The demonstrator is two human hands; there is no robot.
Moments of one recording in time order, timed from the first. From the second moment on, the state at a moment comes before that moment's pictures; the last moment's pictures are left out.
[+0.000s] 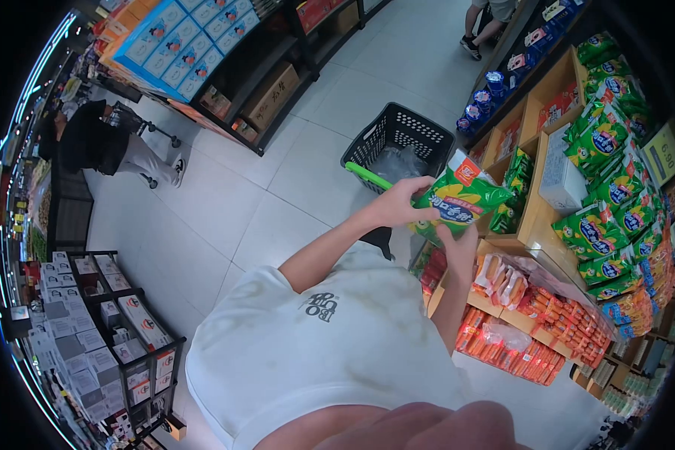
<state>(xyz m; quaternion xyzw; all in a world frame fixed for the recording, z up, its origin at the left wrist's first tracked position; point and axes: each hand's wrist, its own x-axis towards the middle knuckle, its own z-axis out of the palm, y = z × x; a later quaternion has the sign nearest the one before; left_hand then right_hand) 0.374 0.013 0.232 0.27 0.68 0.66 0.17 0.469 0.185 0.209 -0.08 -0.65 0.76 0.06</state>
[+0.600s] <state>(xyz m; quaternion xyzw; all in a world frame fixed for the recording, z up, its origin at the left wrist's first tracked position) 0.382 -0.079 0.235 0.21 0.72 0.63 0.22 0.446 0.124 0.218 -0.04 -0.62 0.78 0.04</state>
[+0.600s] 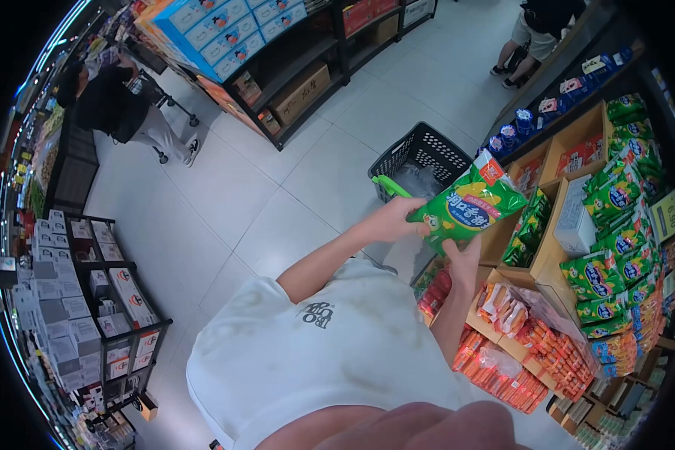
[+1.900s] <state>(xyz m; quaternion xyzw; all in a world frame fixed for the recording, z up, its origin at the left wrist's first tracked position) 0.424 -0.205 0.233 0.14 0.73 0.66 0.10 0.436 0.001 0.242 0.09 -0.78 0.62 -0.08</state>
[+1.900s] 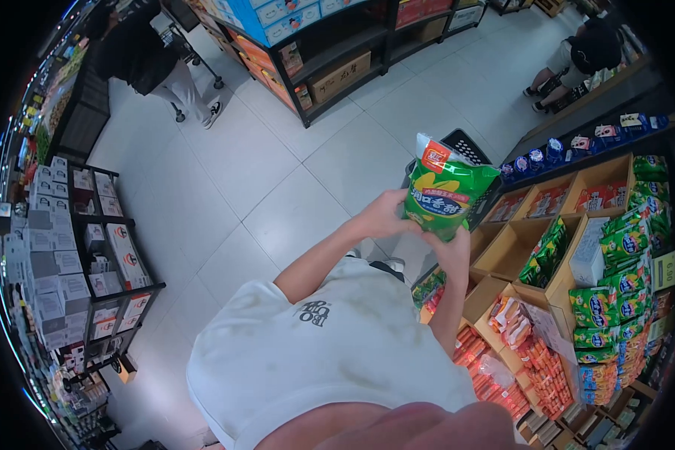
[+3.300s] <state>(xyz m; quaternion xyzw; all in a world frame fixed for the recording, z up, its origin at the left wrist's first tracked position) 0.156 0.019 0.174 0.47 0.70 0.41 0.36 0.290 0.155 0.275 -0.20 -0.87 0.43 -0.11</state>
